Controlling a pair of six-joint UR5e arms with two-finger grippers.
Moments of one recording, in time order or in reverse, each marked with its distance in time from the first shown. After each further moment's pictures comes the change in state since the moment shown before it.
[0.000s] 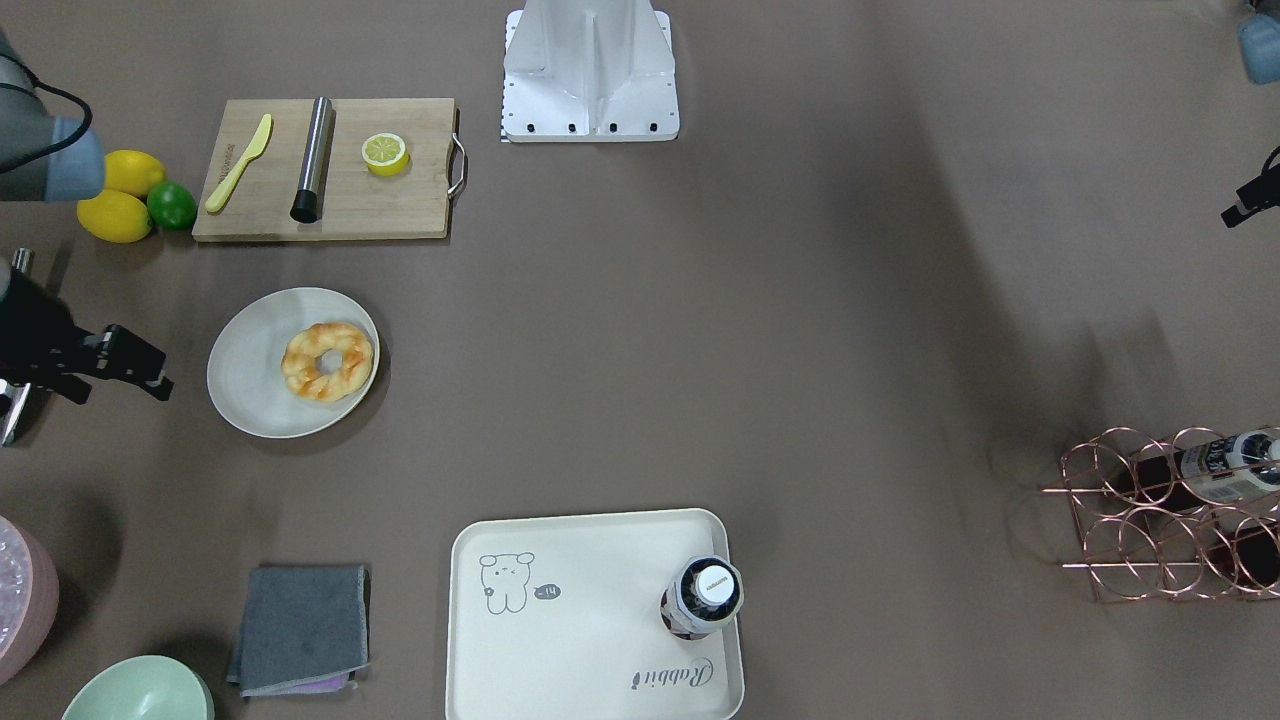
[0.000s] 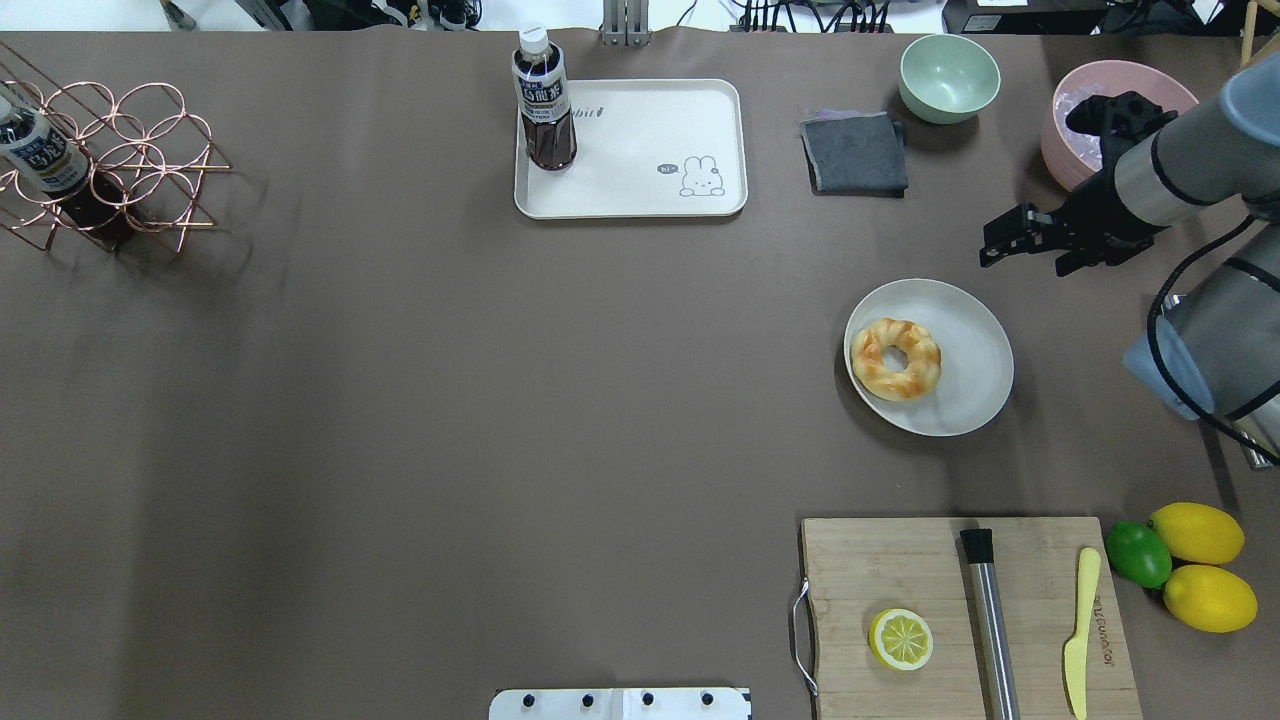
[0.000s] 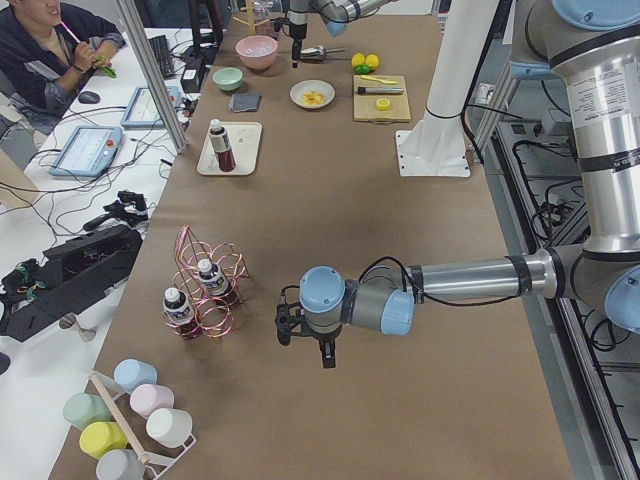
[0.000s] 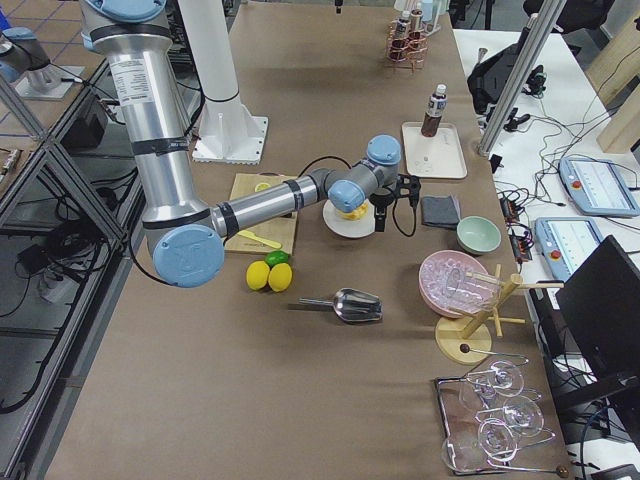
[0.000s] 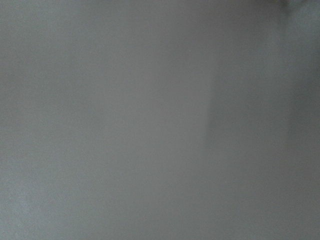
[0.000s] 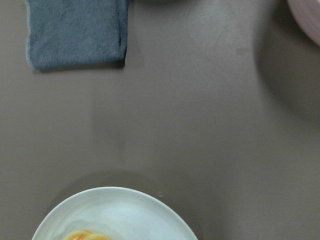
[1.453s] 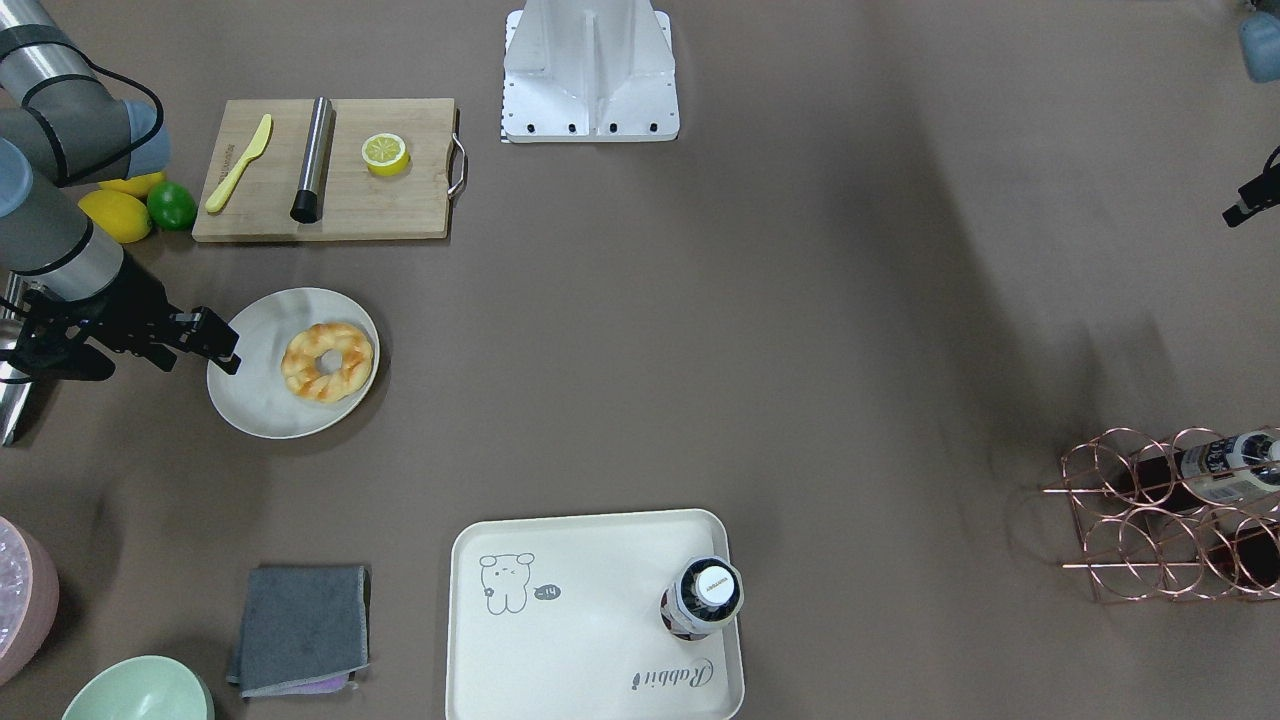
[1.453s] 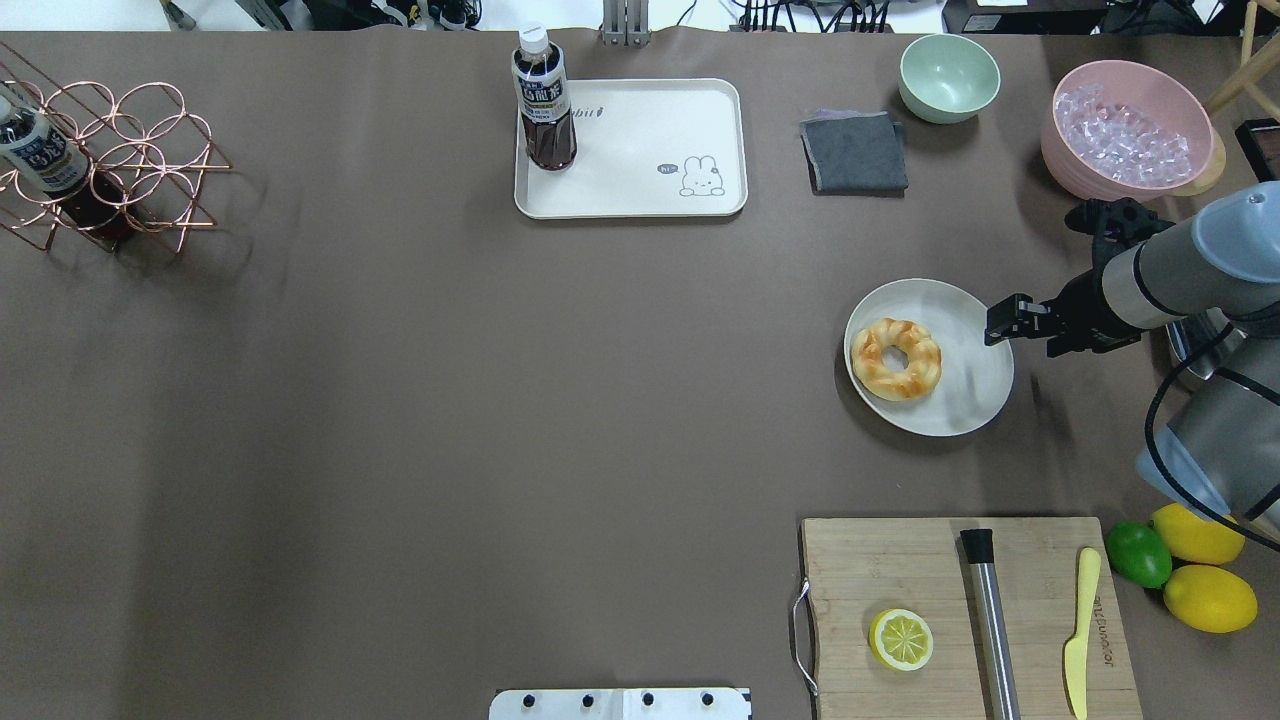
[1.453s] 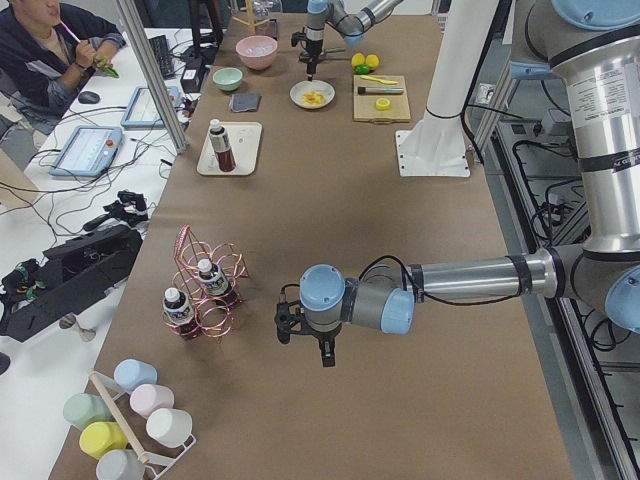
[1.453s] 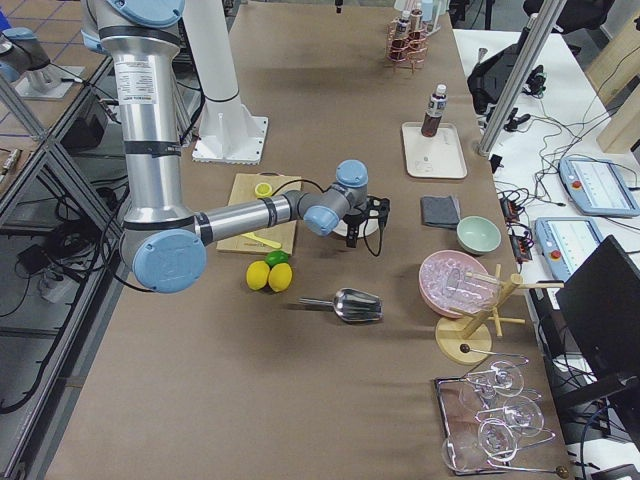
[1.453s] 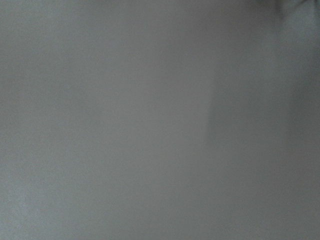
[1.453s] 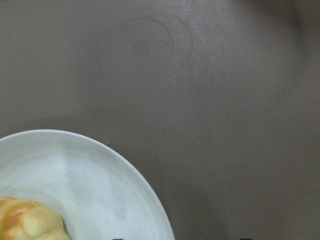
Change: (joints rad) left arm -0.002 0.001 -0.008 0.000 0.000 -0.001; right arm -0.138 -0.141 -0.010 0.192 -0.109 0.199
